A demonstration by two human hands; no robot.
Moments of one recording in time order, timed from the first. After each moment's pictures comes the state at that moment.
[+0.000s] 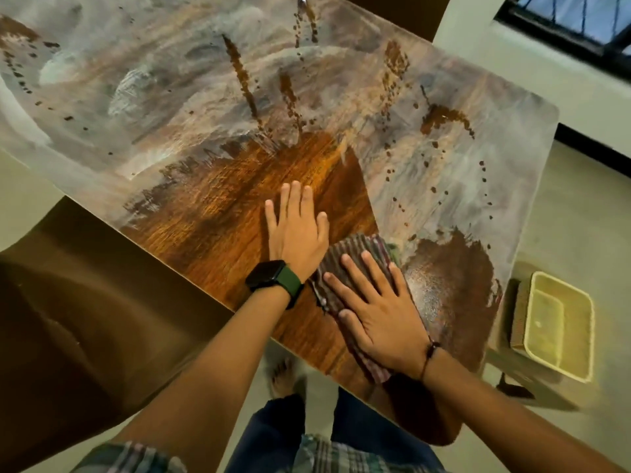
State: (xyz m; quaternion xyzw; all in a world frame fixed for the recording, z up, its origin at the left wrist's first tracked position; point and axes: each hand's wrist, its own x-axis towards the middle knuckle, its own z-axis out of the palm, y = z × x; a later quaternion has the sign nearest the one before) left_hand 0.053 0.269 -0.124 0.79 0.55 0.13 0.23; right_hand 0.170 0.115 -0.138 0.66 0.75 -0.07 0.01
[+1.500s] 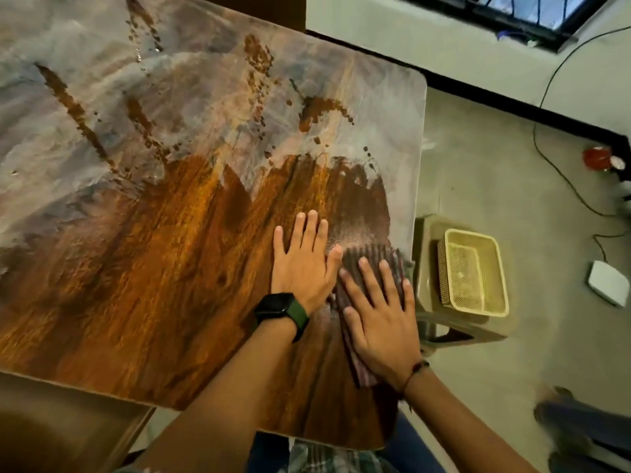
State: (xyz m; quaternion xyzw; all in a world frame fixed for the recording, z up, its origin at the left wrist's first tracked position) left_hand 0.181 0.217 -0.140 0.92 0.35 0.00 0.19; right_hand 0.243 0.062 -0.139 0.86 0.50 -0.07 -0.02
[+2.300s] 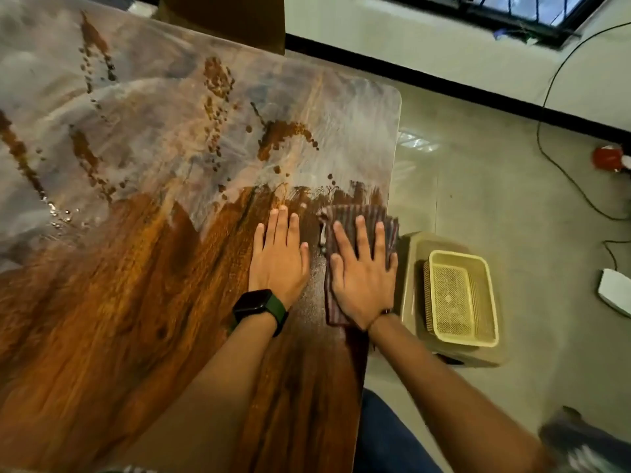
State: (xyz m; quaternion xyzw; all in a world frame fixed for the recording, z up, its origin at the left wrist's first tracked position) left_hand 0.257 0.247 -0.143 0.91 0.39 0.01 0.14; right_hand 0.351 0.141 -0.143 0.91 0.40 -0.11 -0.05
